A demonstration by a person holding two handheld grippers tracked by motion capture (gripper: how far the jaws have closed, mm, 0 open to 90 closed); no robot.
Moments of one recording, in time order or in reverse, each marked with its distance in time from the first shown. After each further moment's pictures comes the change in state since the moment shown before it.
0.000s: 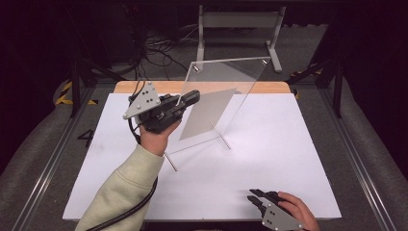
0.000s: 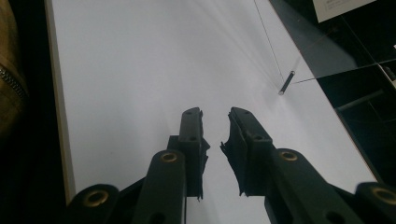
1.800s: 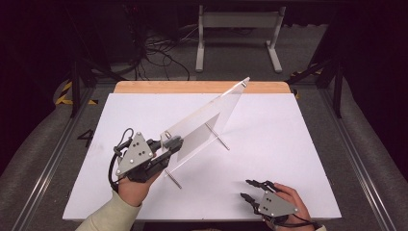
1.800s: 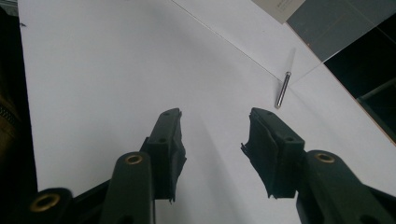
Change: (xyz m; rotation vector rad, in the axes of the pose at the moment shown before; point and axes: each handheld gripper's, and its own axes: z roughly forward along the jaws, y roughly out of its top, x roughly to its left) left arm -0.067 -0.036 -0.076 0.251 0.118 0.042; right arm -0.010 -0.004 0.024 -0.052 0.031 0.158
